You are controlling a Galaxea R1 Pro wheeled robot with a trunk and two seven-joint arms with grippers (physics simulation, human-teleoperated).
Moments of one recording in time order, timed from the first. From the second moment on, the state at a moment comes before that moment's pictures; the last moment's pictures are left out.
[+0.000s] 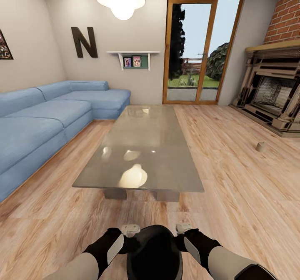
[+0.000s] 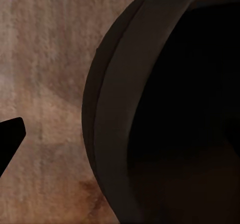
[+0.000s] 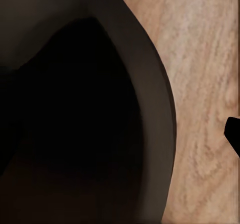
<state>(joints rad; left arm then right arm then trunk) -0.63 -0.16 -0.22 -0.31 0.33 0.51 0.08 -0.71 0.10 0.40 -0.14 -0.31 0.35 0.09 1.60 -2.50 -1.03</state>
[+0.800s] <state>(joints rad) -0.63 -0.15 -0.21 -0.25 0.33 0.57 0.08 -0.71 0.10 0.39 -0.15 -0.31 0.47 0.08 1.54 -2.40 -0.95</state>
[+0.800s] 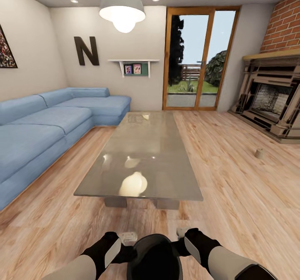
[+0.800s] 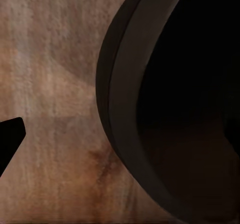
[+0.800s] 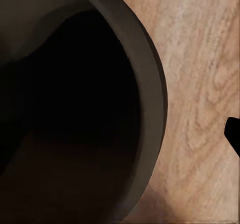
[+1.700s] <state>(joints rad) -0.63 -0.13 -0.12 -0.18 0.33 0.58 0.09 -0.71 0.10 0.40 -0.14 -0.31 0.49 0.08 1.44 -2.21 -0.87</state>
